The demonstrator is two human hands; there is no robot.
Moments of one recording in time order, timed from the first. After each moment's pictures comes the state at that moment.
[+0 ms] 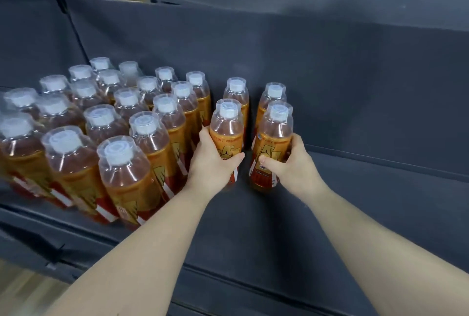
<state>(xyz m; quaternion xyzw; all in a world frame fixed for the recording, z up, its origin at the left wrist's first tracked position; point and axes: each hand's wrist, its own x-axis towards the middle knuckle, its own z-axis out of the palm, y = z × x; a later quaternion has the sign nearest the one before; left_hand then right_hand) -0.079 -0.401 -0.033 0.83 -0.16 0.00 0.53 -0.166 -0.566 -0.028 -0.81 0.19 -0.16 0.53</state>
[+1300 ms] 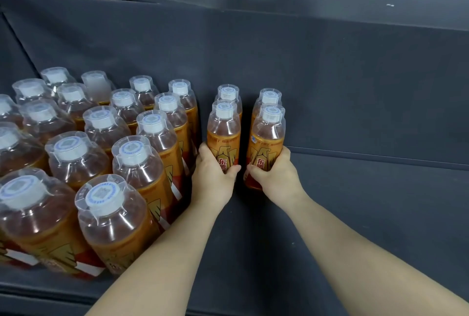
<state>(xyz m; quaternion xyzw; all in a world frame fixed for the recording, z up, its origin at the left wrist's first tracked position) -0.036 -0.423 -0.062 0.86 -0.16 -0.02 0.48 -0.117 -0.541 -0.051 -0.80 0.32 -0.20 0.48</state>
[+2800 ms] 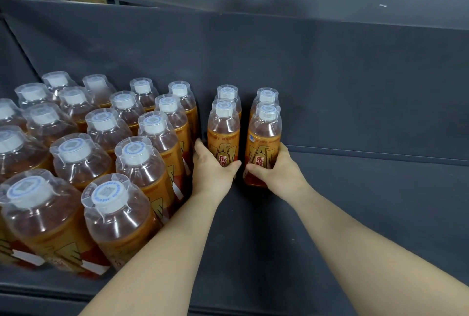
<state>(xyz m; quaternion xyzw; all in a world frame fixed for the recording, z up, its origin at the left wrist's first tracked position) -0.034 -0.423 -0.049 0.84 -0.13 -0.07 0.53 -0.124 -0.546 -0.040 -0.81 0.33 -0.14 0.47</state>
